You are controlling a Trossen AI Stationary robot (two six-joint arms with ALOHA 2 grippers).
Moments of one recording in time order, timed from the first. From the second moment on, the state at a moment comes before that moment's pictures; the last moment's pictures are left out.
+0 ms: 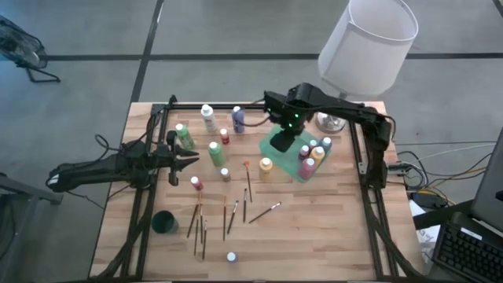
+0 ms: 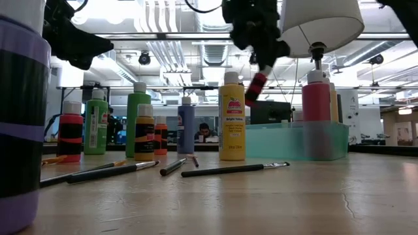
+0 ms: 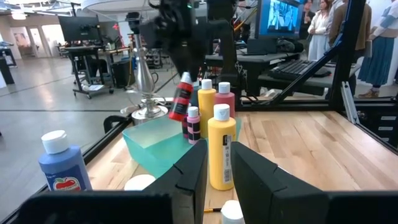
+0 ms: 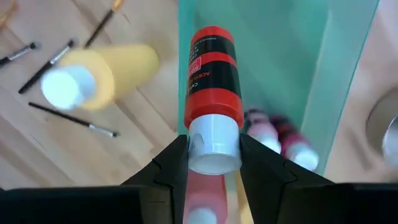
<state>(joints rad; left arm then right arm) 0.16 0.24 0.18 0.01 0.04 0.05 -0.32 1.91 1.96 -1.57 -0.11 0.39</state>
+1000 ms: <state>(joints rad) 0.16 0.24 0.18 0.01 0.04 0.05 -0.29 1.97 1.67 -1.57 -0.17 0.33</state>
